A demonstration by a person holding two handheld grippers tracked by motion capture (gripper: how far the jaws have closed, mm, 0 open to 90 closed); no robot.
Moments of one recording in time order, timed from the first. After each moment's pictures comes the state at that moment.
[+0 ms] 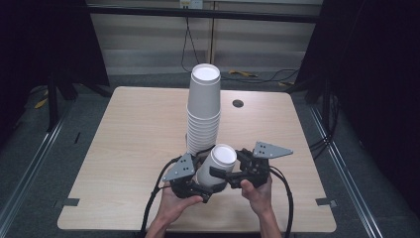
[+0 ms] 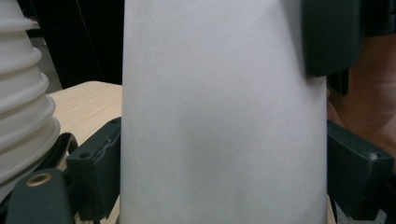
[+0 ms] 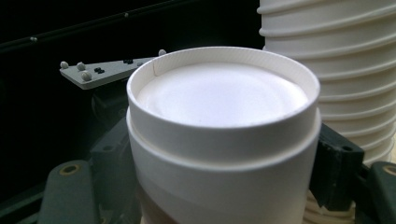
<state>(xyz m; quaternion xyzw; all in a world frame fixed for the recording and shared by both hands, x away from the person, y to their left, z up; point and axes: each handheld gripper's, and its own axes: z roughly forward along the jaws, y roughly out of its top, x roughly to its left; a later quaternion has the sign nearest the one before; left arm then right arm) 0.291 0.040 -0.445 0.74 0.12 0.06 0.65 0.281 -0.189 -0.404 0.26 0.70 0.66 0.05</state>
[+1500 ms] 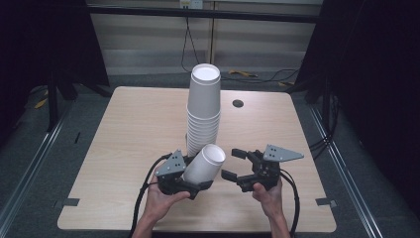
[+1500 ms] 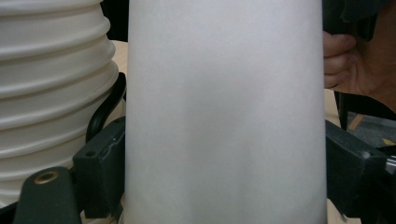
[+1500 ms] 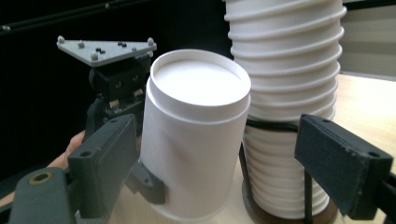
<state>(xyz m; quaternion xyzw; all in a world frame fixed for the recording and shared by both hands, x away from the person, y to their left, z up) 0.301 0.066 -0.446 0.79 0.14 0.07 0.59 0.275 -0.216 -0.411 0.28 0.71 0.64 0.08</state>
